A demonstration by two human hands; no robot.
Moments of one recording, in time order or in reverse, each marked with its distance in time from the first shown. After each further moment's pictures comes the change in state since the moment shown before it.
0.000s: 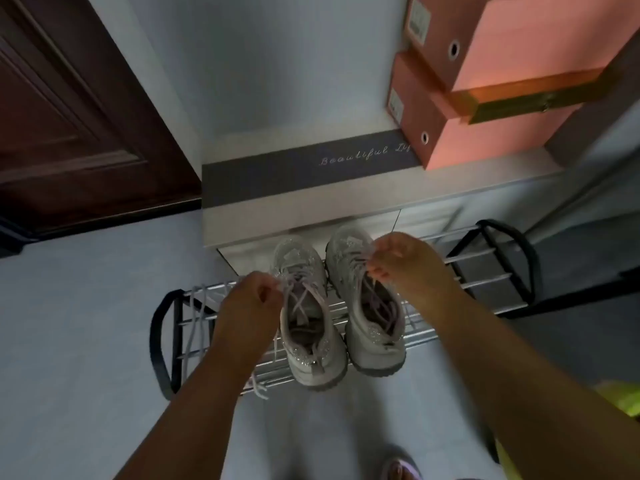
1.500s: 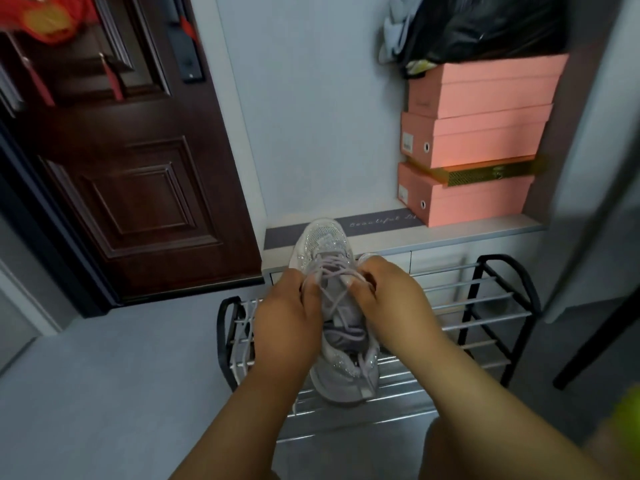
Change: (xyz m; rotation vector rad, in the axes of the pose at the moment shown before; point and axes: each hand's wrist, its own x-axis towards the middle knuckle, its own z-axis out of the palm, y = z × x) left_hand -0.166 -0.010 0.003 -0.044 0.596 0.565; right_hand -0.166 0.051 0.057 -0.492 0.349 -0.877
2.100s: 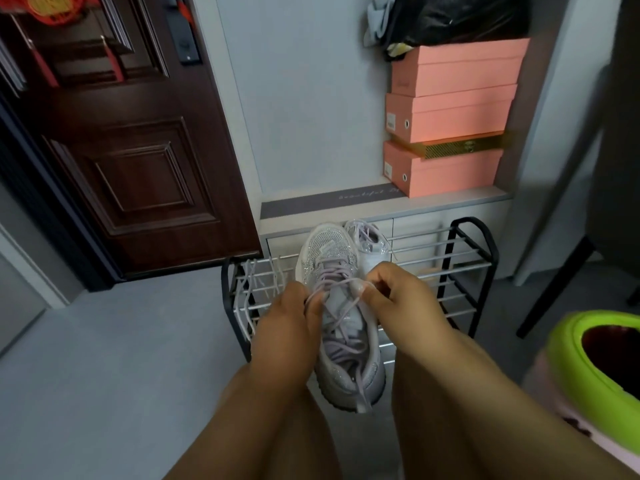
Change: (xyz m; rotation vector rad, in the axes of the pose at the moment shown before) left_hand -0.110 0.021 -0.043 0.127 -0.183 0.042; right_hand -0.117 -0.013 -0.042 0.184 -0.074 0.154
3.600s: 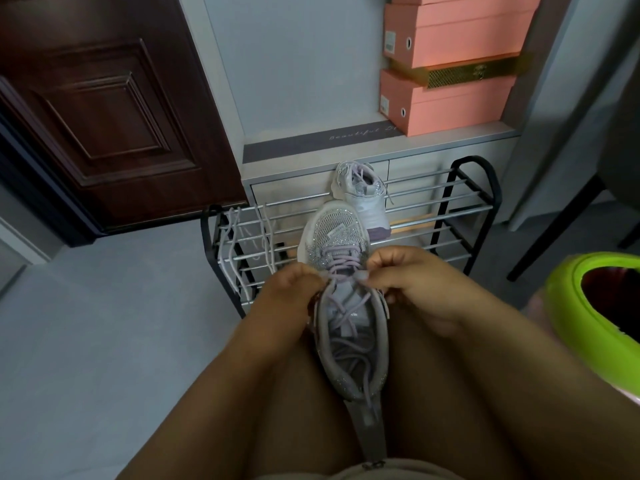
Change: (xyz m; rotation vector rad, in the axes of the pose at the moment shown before) left_hand -0.014 0.003 0.004 -0.670 -0.410 -0.537; right_hand -0.016 0.009 -0.004 0.597 -0.375 0.433
